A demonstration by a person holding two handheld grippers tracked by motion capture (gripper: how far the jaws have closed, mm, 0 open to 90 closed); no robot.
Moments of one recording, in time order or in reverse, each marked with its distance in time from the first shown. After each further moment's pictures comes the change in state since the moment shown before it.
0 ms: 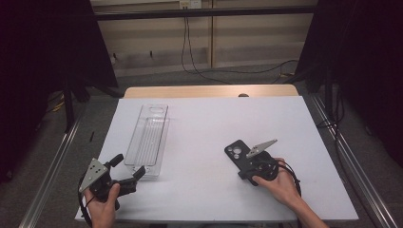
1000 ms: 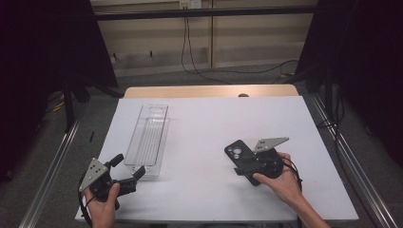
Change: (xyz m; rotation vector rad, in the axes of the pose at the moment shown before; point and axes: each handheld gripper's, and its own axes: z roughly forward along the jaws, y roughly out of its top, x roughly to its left) left arm 0.001 0.000 0.000 0.003 0.000 -0.004; right arm 0.007 0.009 -0.025 -0.222 -0.019 -0.048
